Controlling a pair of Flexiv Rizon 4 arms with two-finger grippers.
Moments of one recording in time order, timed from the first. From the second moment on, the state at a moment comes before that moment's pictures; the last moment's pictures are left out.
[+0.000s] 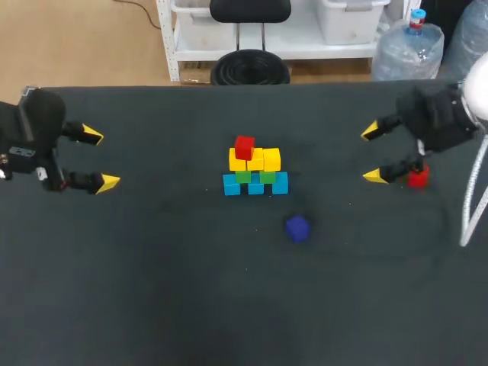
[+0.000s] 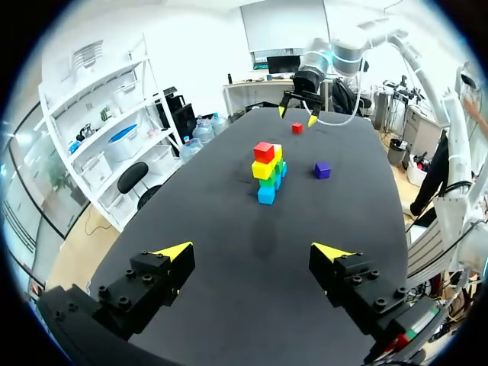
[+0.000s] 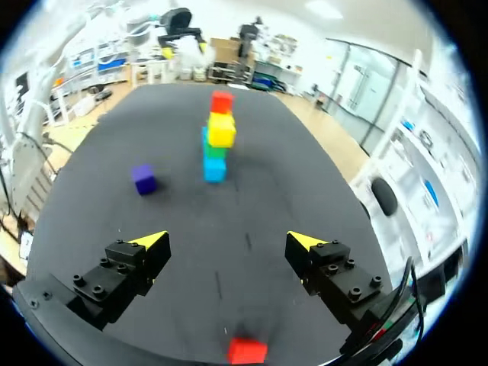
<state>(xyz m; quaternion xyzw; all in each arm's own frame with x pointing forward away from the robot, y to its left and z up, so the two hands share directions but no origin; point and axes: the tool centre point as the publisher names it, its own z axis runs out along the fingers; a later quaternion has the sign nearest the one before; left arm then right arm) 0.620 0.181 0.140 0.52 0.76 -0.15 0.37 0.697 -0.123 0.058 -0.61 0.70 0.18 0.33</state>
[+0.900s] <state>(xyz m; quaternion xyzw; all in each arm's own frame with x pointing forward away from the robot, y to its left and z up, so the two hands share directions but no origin) 0.620 0.181 0.140 0.52 0.76 -0.15 0.37 0.664 -0.225 0.046 -0.49 0.82 0.14 0.27</state>
